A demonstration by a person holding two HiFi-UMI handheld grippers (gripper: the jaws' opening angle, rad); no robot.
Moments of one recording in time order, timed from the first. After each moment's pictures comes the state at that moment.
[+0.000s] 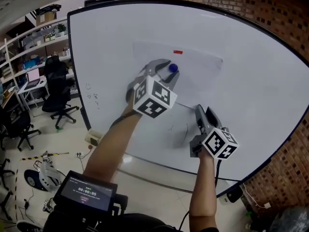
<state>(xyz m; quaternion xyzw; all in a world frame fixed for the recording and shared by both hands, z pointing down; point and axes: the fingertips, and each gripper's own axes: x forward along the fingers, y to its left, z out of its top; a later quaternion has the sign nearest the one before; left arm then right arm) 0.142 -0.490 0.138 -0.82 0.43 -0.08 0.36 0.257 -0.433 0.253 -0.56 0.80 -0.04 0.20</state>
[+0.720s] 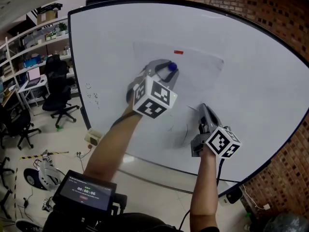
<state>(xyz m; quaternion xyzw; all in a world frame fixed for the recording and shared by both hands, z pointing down) 0.139 -0.490 0.133 -0.83 0.44 -0.07 0.35 0.256 -0.432 0.241 -0.53 0.82 -0.06 0.23</state>
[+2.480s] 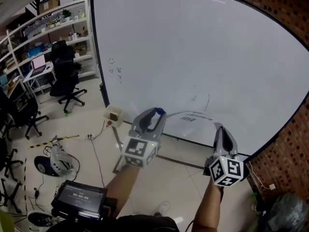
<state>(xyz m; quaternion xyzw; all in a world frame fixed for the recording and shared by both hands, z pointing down) -0.006 -0.325 0.332 -0.89 0.45 0.10 0.06 0.216 -0.246 0.334 -0.70 0.71 0.04 0.07</state>
